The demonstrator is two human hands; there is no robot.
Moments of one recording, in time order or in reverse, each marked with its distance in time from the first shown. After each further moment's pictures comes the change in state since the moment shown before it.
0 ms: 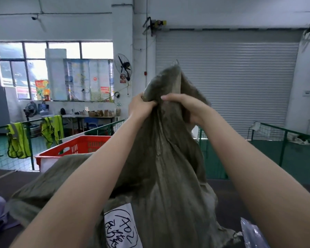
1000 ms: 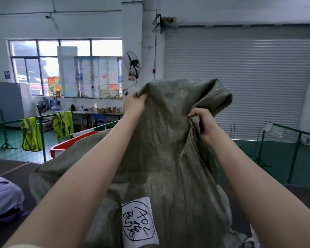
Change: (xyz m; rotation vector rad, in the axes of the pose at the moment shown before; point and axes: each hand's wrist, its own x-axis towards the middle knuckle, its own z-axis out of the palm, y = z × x) left_hand 0.002 -0.020 -0.034 -0.103 0.113 -0.089; right_hand 0.006 0.059 0.000 0.426 0.136 0.046
